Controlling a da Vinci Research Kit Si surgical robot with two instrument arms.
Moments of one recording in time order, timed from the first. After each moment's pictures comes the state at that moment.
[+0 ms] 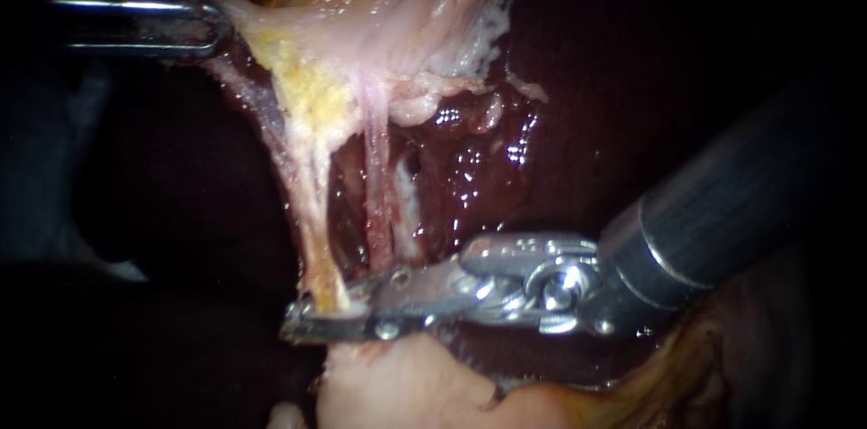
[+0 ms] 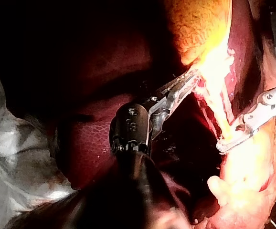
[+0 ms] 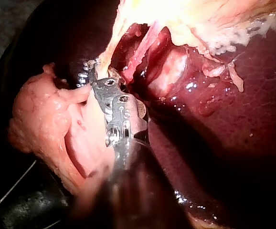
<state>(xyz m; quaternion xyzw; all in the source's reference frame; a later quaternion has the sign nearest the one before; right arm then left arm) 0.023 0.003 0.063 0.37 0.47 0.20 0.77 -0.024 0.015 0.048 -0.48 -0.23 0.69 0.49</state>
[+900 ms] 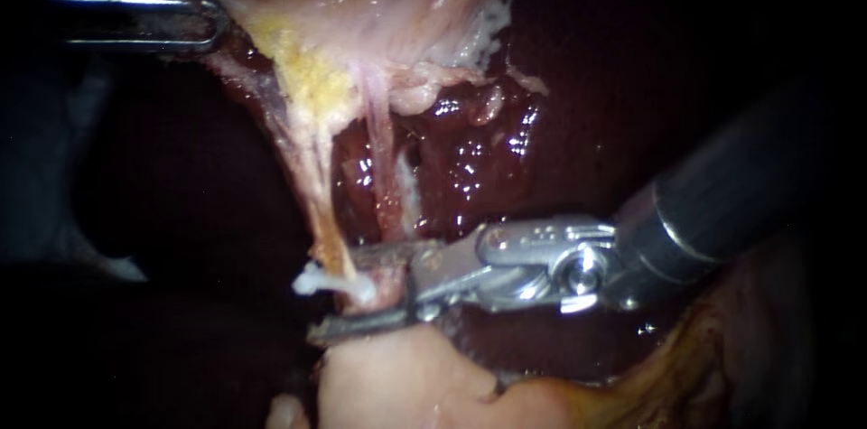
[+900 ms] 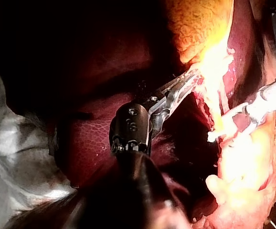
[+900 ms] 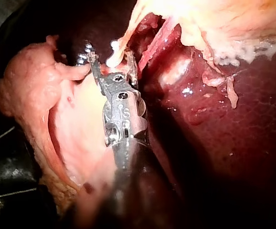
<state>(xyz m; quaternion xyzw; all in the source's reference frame) 0.020 0.005 0.064 0.25 0.55 0.15 0.79 -0.024 0.015 0.048 -0.48 -0.23 0.69 0.49</state>
